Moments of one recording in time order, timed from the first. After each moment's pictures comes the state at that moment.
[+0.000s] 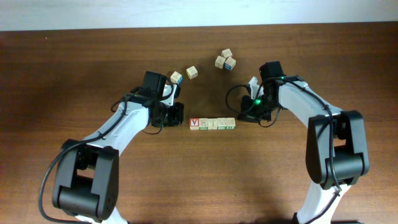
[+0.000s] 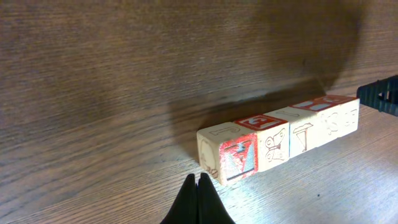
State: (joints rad) left arm -0.28 1.82 1.15 -0.54 0.39 -0.27; right arm 0.14 2.02 1.32 -0.76 -0.51 0.24
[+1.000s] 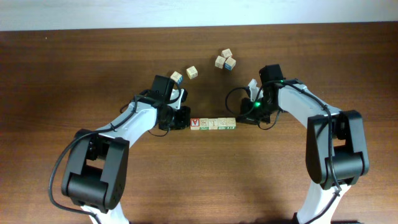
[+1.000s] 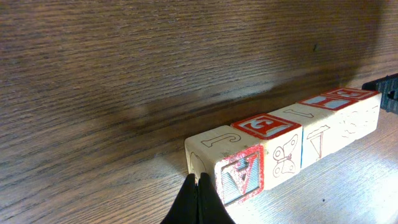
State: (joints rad) left arm -0.32 1.91 1.15 -0.49 0.42 -0.29; right arm 0.14 2.02 1.28 -0.71 -0.53 0.23
